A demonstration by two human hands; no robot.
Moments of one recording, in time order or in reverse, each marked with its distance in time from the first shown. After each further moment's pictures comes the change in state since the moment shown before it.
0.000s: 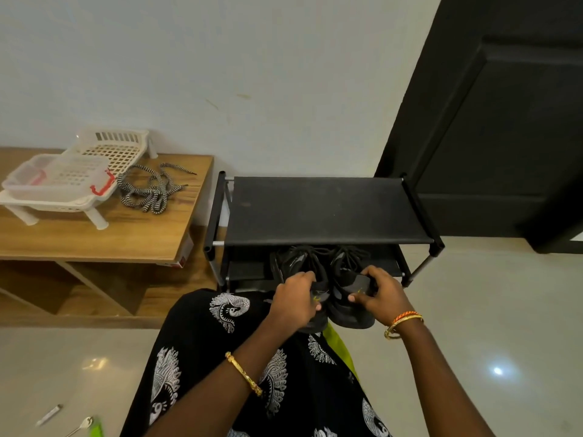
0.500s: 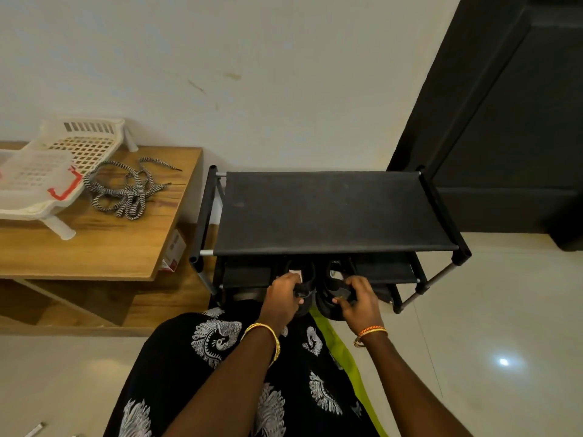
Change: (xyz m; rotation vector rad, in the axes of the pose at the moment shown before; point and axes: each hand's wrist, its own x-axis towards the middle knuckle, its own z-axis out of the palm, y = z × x) left_hand 0.088 -0.073 0.051 -0.143 0.079 -0.088; right_hand 0.069 0.052 0.093 0.060 0.161 -0.041
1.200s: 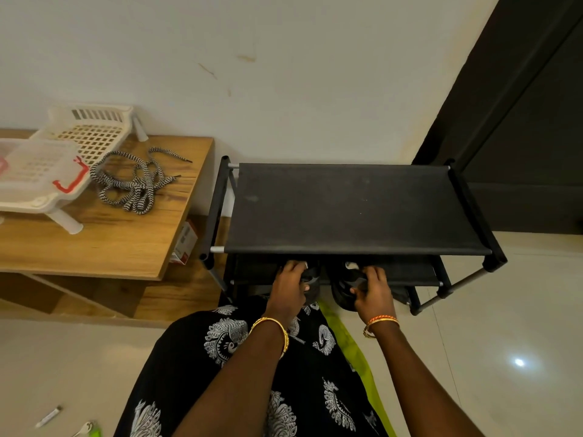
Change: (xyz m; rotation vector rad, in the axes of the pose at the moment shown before) left_hand 0.026 -0.022 0.003 -0.007 0.044 -0.015; right_hand 0.035 0.006 0.019 -0.177 -0.044 0.071
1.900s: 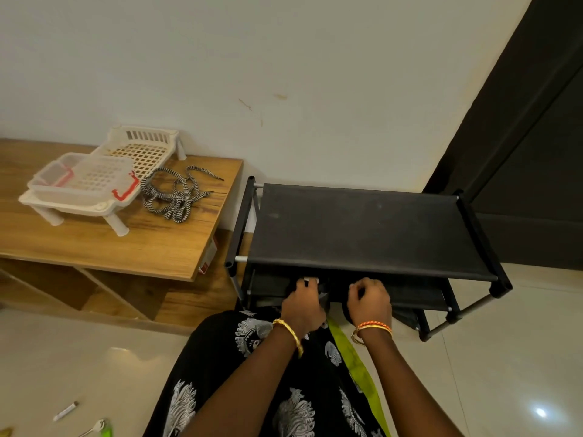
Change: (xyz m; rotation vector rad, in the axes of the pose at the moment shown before) left_hand -0.031 0.037 -0.037 0.238 -0.135 -0.104; right_hand -0.018 -0.075 -0.015 -0.010 0.155 0.097
